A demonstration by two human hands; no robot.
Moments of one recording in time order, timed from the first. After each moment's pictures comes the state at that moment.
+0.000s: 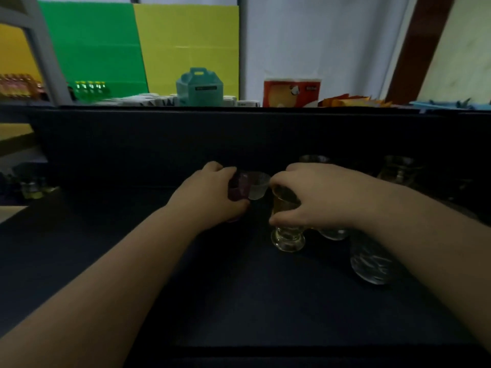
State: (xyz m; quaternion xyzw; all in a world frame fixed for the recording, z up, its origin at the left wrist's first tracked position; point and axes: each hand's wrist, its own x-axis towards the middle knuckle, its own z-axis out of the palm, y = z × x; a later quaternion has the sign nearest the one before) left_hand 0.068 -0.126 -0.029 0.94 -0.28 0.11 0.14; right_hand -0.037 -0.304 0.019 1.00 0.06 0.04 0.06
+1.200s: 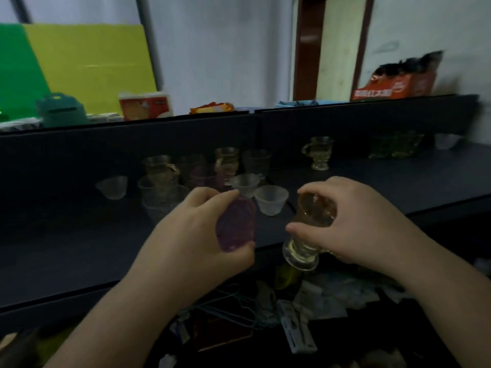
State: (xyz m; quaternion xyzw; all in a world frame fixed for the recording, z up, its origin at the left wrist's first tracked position) left_hand -0.239 -0.314 -0.020 0.84 -0.45 0.15 0.26; right_hand -0.358 -0.527 -0.004 0.95 -0.12 0.22 -0.17
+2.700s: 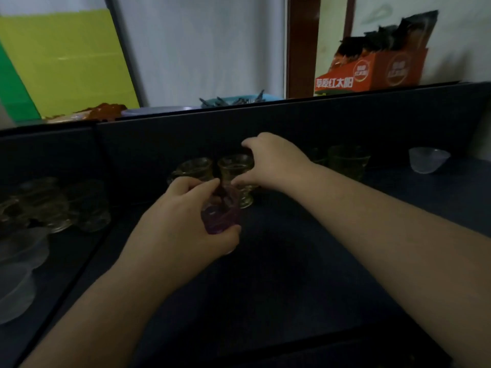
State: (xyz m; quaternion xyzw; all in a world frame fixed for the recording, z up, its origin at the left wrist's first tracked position) left_hand -0.221 -0.750 -0.023 0.90 -0.33 0.16 0.22; right_hand -0.186 -0.958 0.010 0.98 -0.05 0.19 -0.08
